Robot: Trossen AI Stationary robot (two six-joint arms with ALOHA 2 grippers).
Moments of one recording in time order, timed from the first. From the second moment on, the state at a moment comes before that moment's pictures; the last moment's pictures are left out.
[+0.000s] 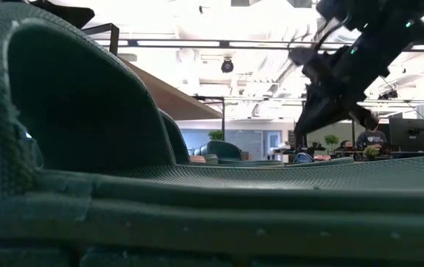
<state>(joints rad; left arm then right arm) 0.66 0.03 0.05 0.39 0.39 -0.14 0.19 1.38 0.64 -0.15 0.43 1.14</state>
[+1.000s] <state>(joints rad) 0.66 0.03 0.05 0.39 0.39 -0.14 -0.15 1.65 0.64 0.16 0.27 0.85</state>
